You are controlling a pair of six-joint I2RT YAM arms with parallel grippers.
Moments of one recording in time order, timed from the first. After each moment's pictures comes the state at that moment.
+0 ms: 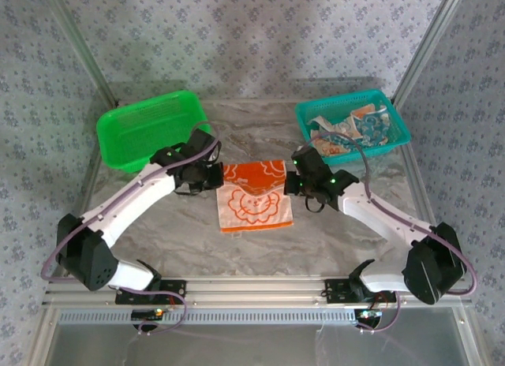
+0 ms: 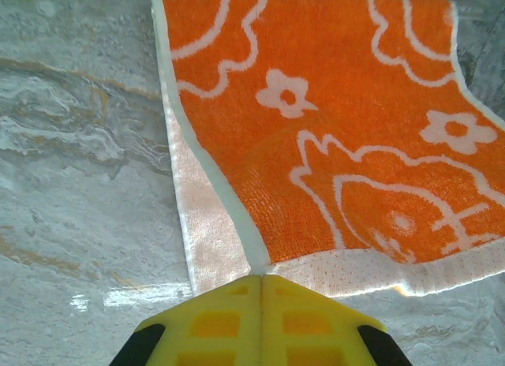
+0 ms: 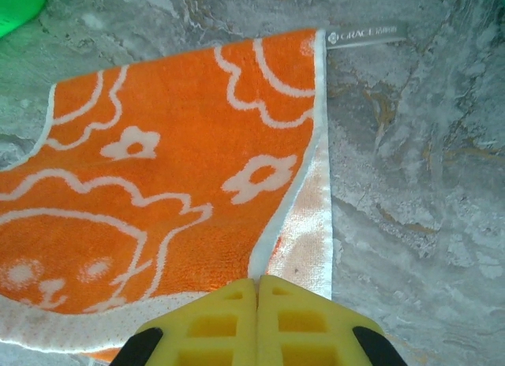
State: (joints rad) left arm -0.62 1.40 1.25 -0.93 0.03 -0.68; right arm 0.63 1.29 0.96 -0.55 0.07 0.58
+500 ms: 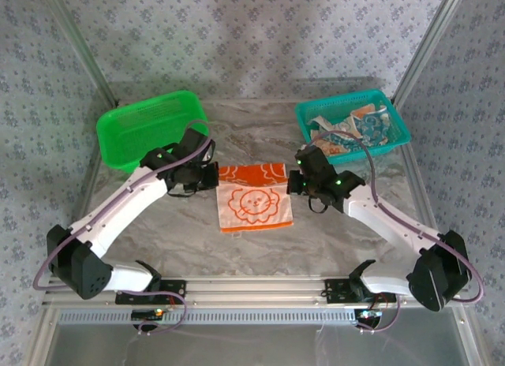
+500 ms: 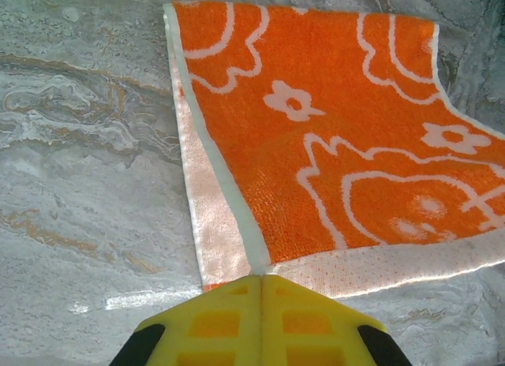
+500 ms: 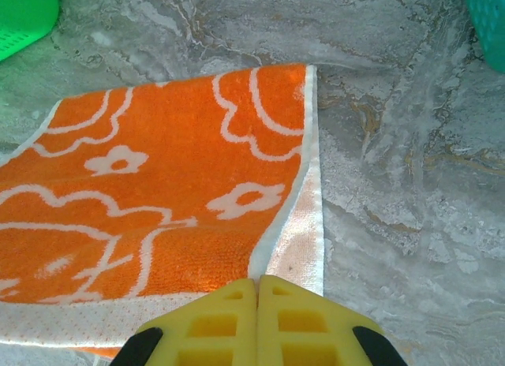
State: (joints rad) left arm -0.62 1.34 1.25 -0.98 0.03 -0.68; right arm 0.63 1.24 0.96 -0.58 0.09 0.58
